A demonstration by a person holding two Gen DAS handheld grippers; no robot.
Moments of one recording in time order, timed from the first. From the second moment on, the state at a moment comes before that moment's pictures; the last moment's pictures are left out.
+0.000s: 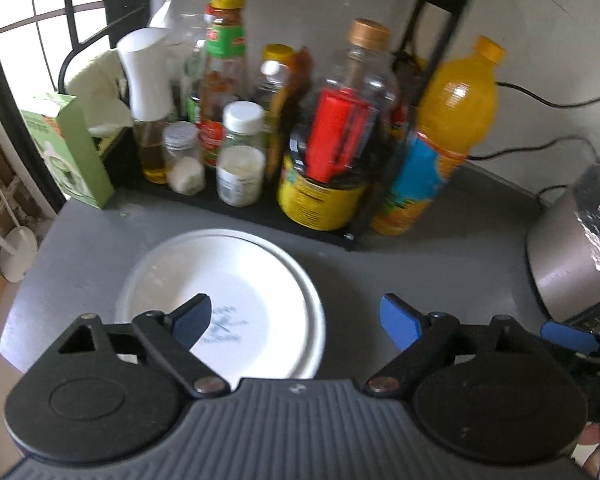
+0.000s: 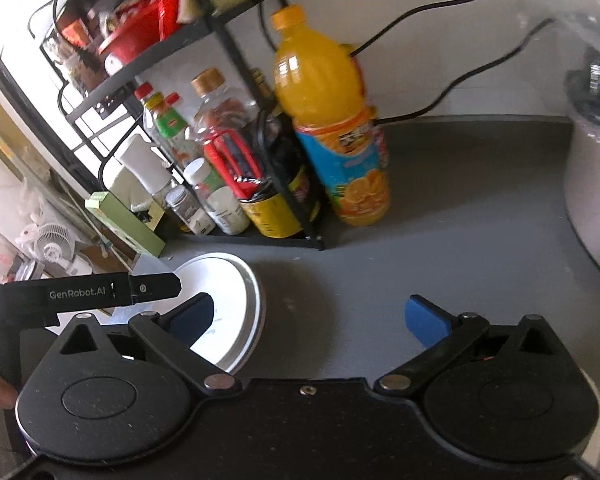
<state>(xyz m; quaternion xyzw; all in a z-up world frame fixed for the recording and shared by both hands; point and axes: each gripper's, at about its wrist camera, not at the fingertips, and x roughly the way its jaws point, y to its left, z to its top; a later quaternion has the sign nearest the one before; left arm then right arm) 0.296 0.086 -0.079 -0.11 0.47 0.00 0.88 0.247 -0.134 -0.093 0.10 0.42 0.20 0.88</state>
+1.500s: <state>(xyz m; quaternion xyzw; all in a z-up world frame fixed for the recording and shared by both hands) 0.216 -0.087 -0.089 -0.13 0.49 -0.02 0.86 0.192 -0.305 -0.140 0.16 0.45 0.15 0.86</state>
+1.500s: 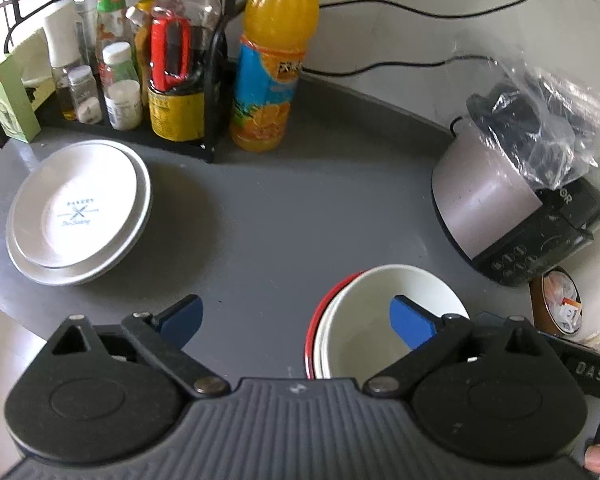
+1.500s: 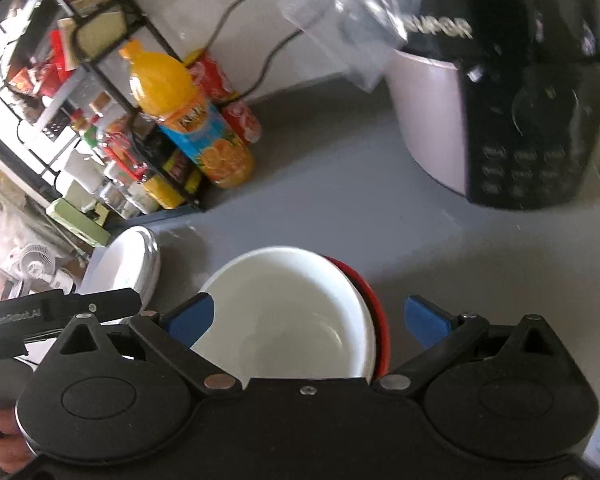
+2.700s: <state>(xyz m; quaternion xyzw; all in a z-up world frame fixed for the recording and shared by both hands) 0.250 -0.085 -0.184 -0.24 0.57 -0.06 0.78 0.206 -0.326 -0.201 0.22 0.53 0.11 0.81</state>
